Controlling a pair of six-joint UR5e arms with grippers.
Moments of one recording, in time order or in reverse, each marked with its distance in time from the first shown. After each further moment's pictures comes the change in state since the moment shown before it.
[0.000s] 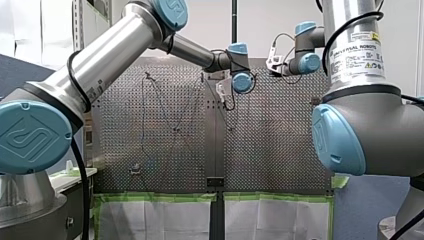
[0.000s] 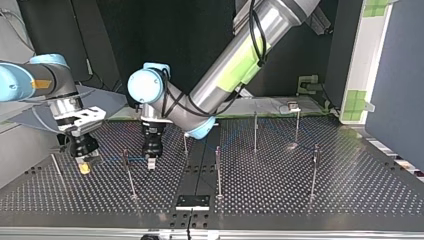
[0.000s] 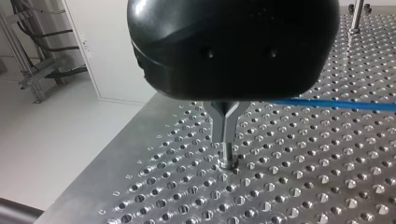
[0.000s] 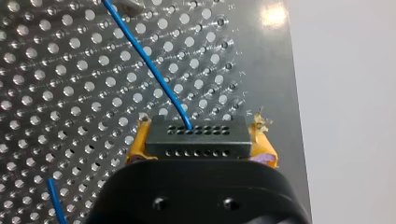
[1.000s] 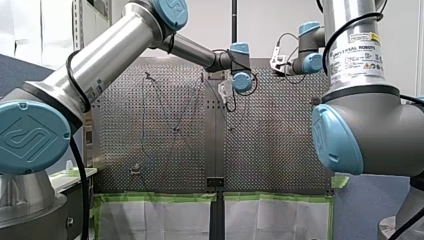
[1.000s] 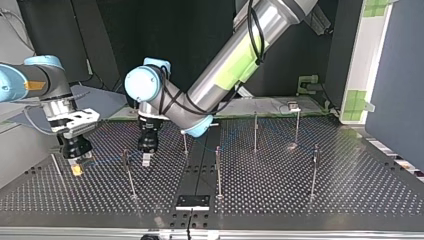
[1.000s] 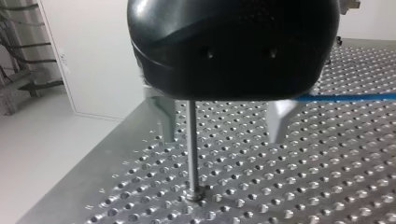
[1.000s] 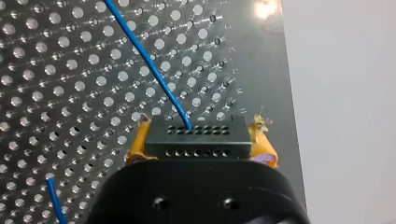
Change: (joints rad) left arm -0.015 0.001 -0.002 -0.076 0.053 -0.015; right arm -0.027 0.003 -0.006 -0.009 -0.009 0.014
